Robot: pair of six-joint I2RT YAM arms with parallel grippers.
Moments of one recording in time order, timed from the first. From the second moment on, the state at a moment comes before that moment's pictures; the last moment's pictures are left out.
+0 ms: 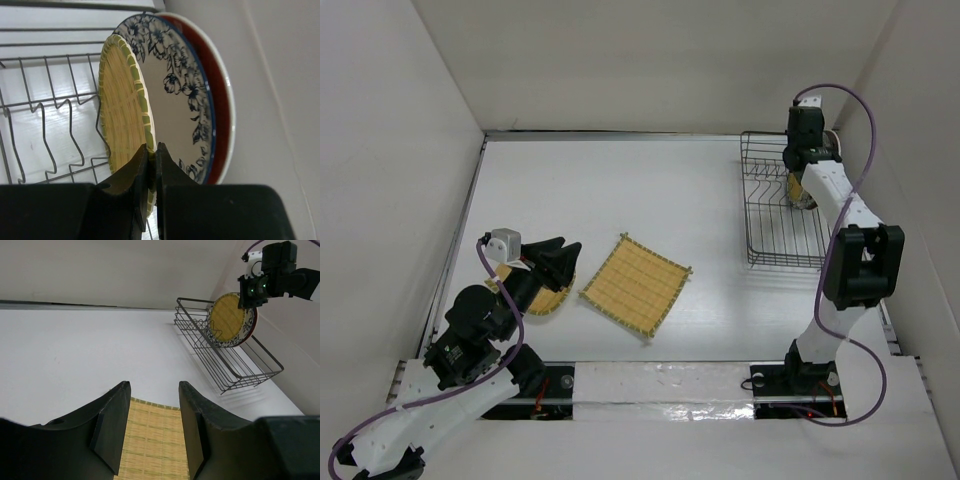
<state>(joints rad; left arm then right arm) -0.82 0.30 0.66 -0.24 -0.33 -0.31 0.04 1.78 1.59 -0.37 0.59 -0.16</state>
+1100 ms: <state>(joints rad) -0.82 0.34 0.66 -0.24 -0.35 -0.31 0.12 1.67 1.39 -0.25 0.60 0.10</state>
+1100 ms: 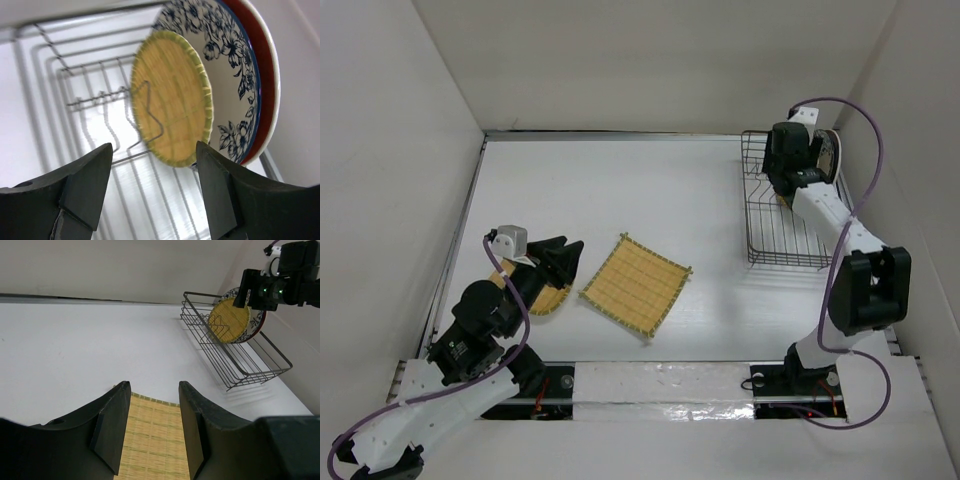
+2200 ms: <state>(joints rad) -0.82 0.26 0.65 -0.22 -0.56 -0.30 0.93 2.22 1.72 0.07 -0.15 0.35</state>
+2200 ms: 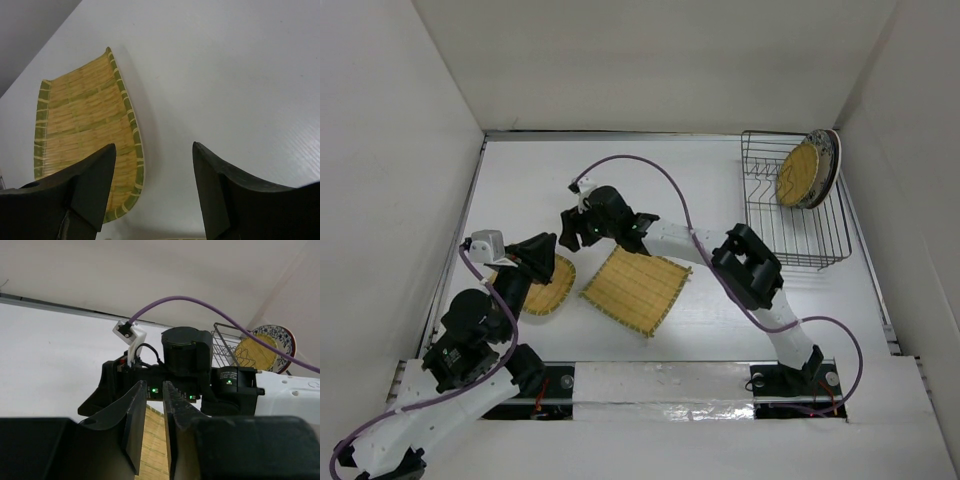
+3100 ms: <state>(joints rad) -0.82 0.30 0.65 -0.22 -0.52 -0.29 1.01 2.42 1.87 0.06 -0.31 0.47</state>
